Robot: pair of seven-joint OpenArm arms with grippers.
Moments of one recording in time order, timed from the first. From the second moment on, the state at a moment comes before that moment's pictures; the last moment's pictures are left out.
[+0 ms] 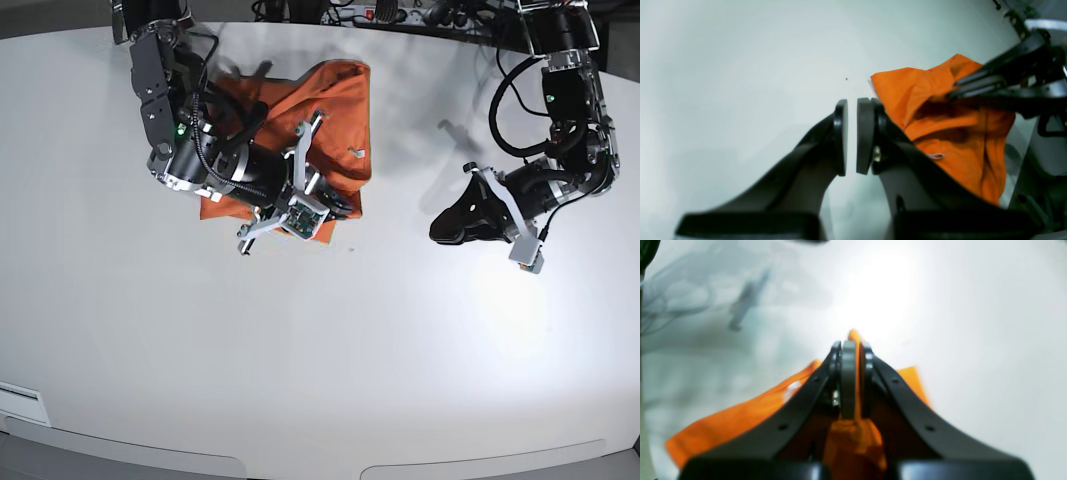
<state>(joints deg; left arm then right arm) 1.9 -20.7 -16.9 96.3 -67.8 -42.7 64.9 -1.4 5.9 -16.6 111.6 16.8 40.9 -47.3</state>
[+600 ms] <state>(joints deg) 2.7 -20.7 -16.9 96.3 -67.8 -42.7 65.1 12.1 2.2 -16.7 94.0 15.9 40.9 -42.1</state>
